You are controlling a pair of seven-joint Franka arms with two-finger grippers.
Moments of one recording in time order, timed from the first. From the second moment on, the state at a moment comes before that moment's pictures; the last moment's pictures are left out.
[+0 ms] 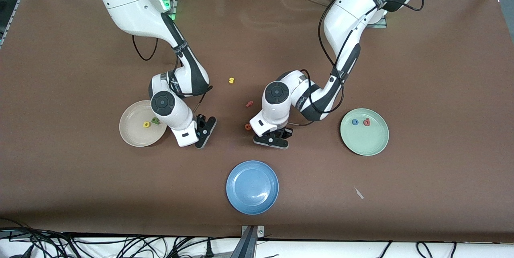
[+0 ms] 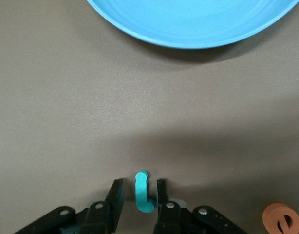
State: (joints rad) left arm -0.53 0.98 -0.16 -1.25 0.29 2.30 -0.60; right arm 0.50 0.75 -0.09 -1.66 0.16 2.47 -0.82
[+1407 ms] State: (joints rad) left arm -0.53 0.98 -0.16 -1.24 0.29 2.30 -0.60; right arm 0.50 0.74 -0.09 -1.58 0.17 2.28 -0.78
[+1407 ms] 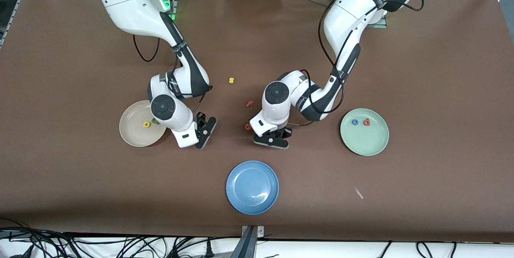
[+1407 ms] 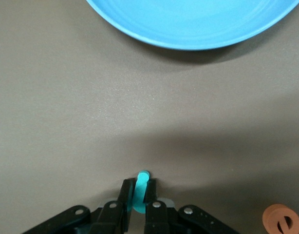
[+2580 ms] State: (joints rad) left arm -0.25 0.61 -0.16 -1.34 0.22 1.89 -0.16; right arm 0.46 0.61 -0.37 -1.65 0.17 1.98 -0.73
